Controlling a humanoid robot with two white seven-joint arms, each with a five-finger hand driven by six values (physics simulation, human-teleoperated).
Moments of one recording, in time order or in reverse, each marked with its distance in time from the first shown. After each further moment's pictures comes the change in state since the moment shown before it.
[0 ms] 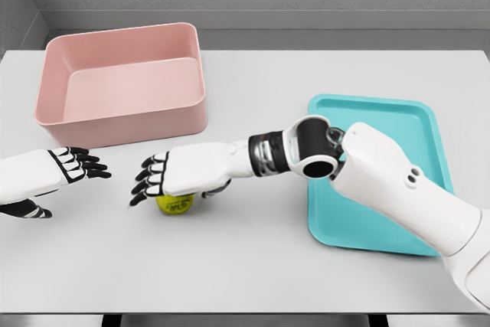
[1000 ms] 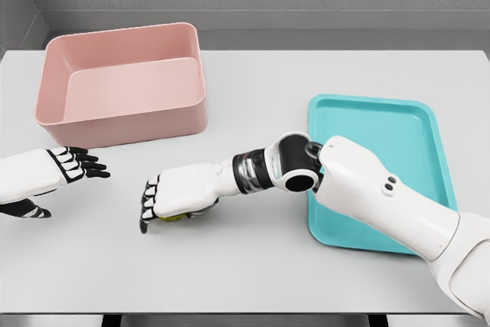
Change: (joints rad) left arm 0.000 0.006 0.000 0.000 0.002 0.000 0.000; right arm 0.008 0.062 0.088 0.078 0.001 0.000 -0.013
